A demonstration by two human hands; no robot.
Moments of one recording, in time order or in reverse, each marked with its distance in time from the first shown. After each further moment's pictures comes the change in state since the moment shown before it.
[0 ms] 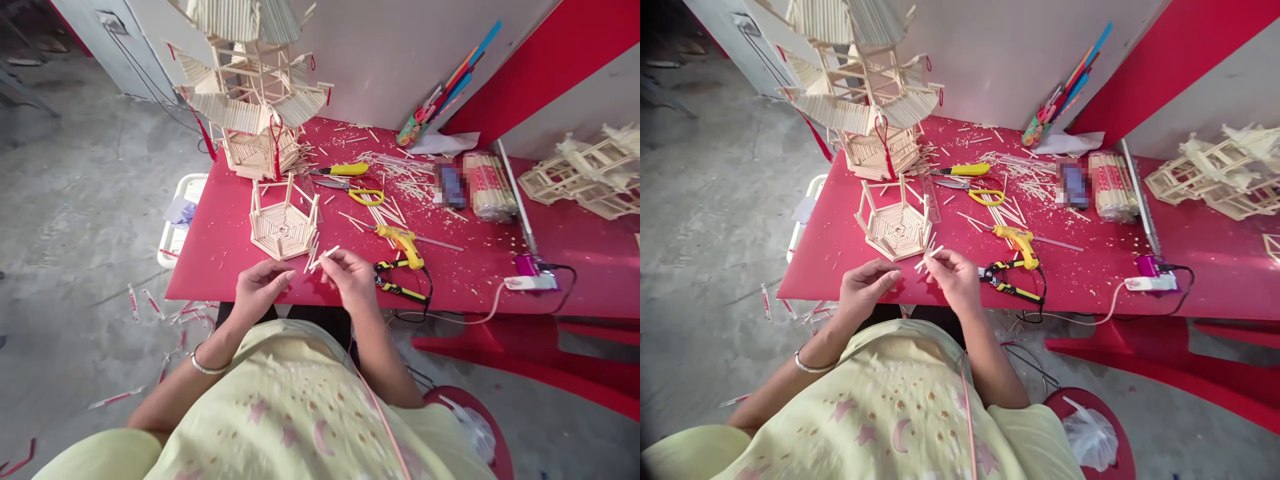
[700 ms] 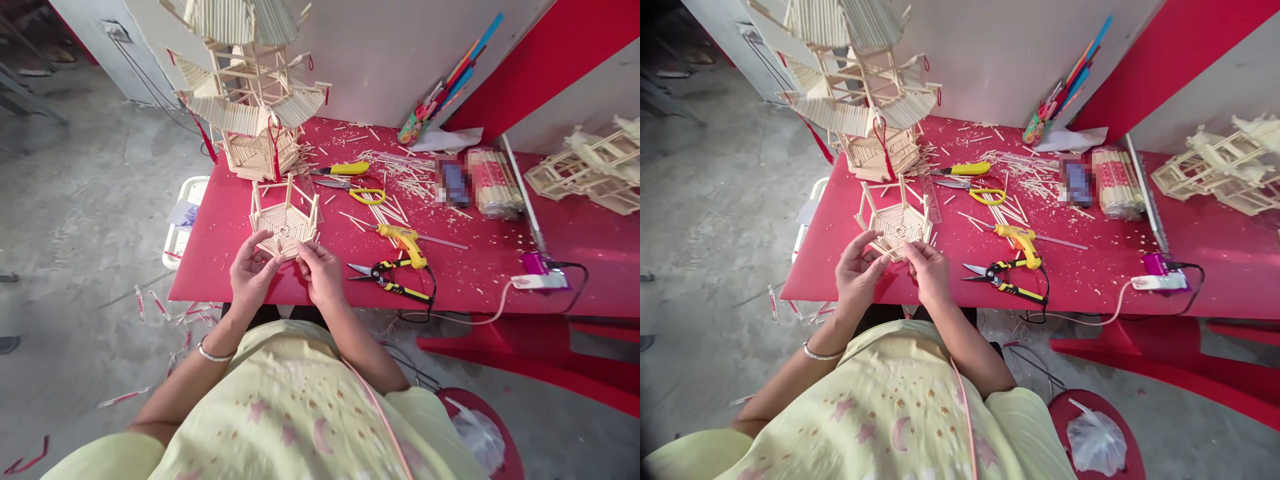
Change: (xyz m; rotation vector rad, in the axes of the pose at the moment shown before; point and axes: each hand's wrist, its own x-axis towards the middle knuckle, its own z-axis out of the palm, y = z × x) left_hand 0.025 -0.008 -0.002 -0.127 0.187 0.195; right_hand 0.020 0.011 0.065 0.395 0.103 0.170
